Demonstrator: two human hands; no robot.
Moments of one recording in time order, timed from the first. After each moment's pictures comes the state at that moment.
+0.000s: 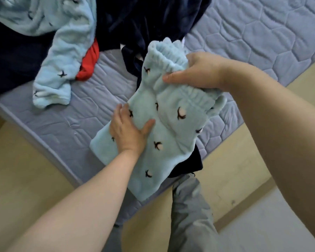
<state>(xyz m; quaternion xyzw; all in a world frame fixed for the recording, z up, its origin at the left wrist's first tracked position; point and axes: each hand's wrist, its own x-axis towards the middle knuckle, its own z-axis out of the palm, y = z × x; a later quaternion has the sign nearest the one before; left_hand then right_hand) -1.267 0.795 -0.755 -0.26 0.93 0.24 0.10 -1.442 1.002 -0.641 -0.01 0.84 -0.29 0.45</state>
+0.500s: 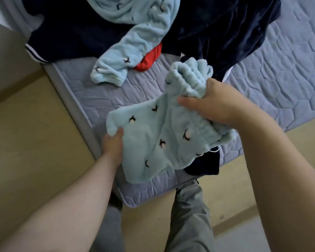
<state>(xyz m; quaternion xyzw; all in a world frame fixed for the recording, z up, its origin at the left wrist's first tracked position) -1.170 0.633 -0.701 -0.63 0.53 0.56 0.08 -1.361 0.858 -0.541 -0.13 0.88 -0.23 0.39</state>
